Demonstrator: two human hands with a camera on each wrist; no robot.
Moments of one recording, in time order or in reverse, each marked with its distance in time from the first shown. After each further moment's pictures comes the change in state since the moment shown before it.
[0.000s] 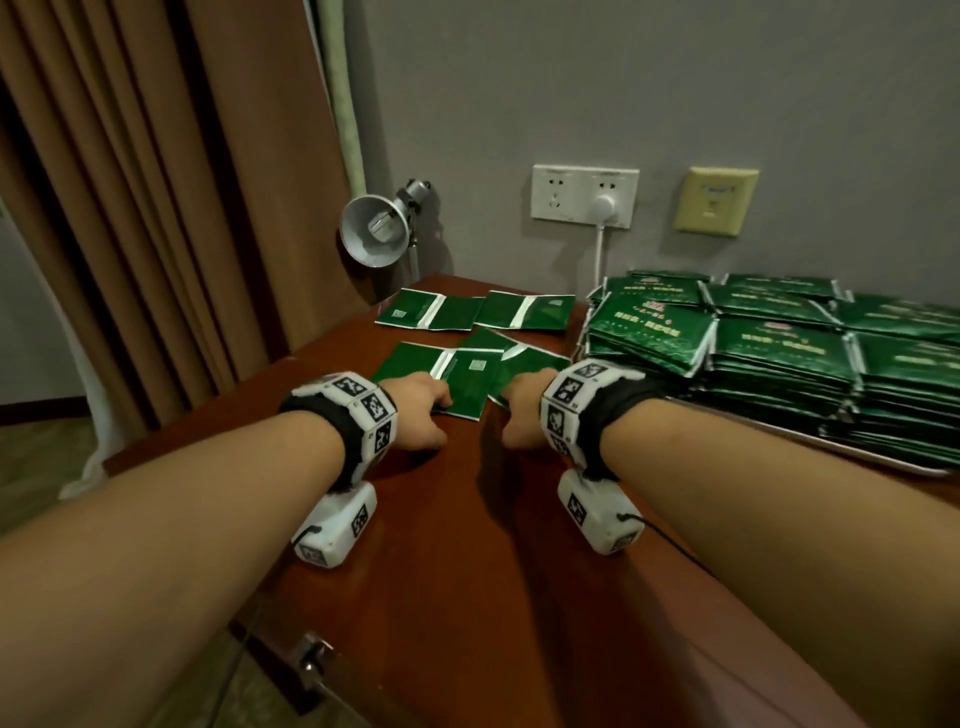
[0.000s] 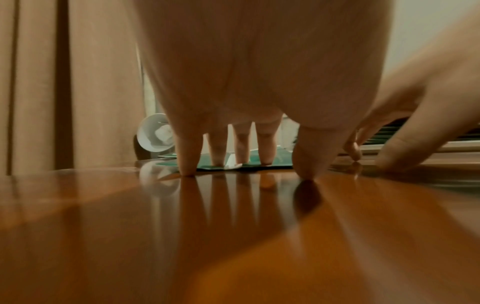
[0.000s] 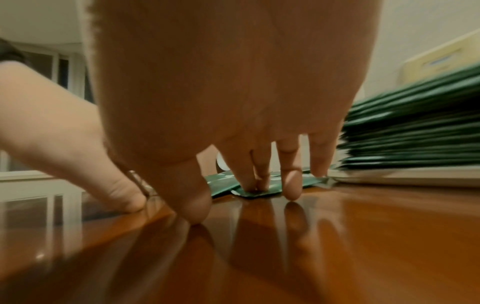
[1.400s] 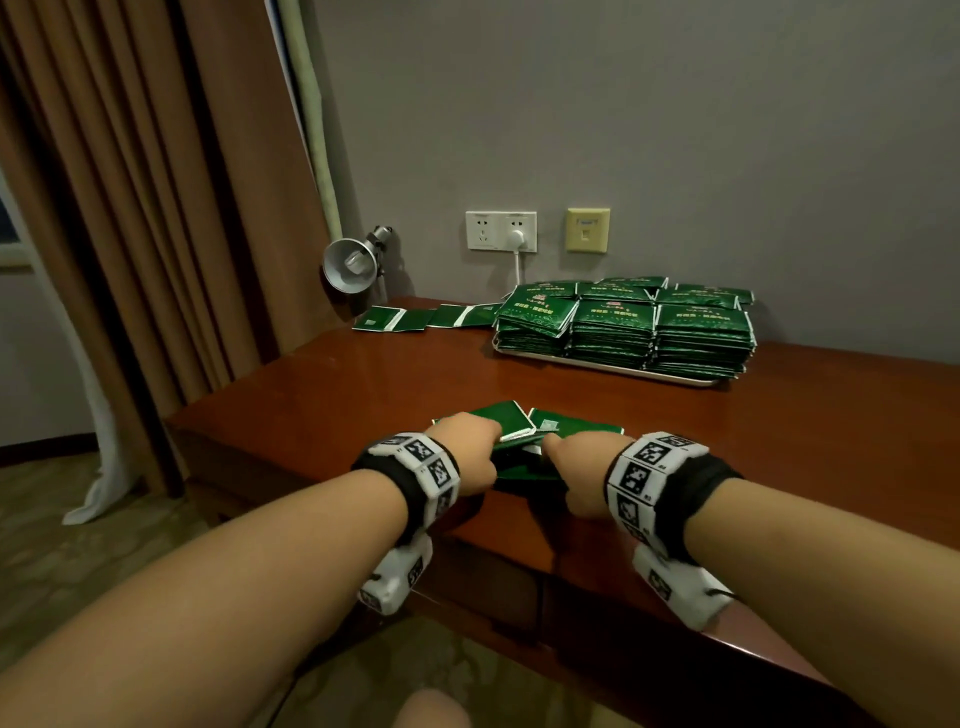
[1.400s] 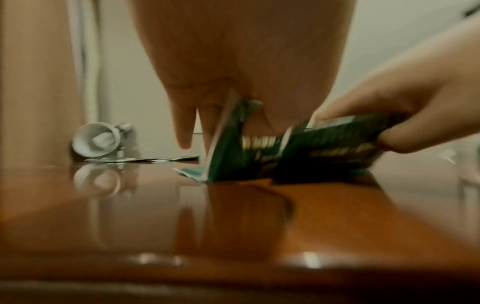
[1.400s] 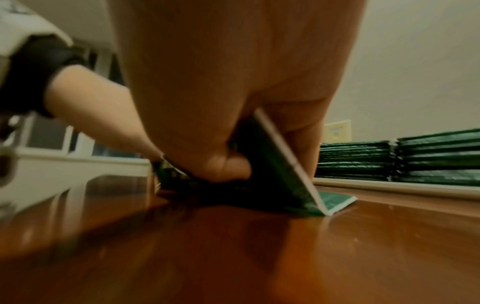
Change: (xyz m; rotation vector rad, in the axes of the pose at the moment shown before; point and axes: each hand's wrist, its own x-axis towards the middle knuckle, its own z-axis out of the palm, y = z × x) left_hand -0.168 0.174 0.044 0.029 0.146 0.142; right_hand -0.252 0.043 0.108 -0.009 0.100 0.052
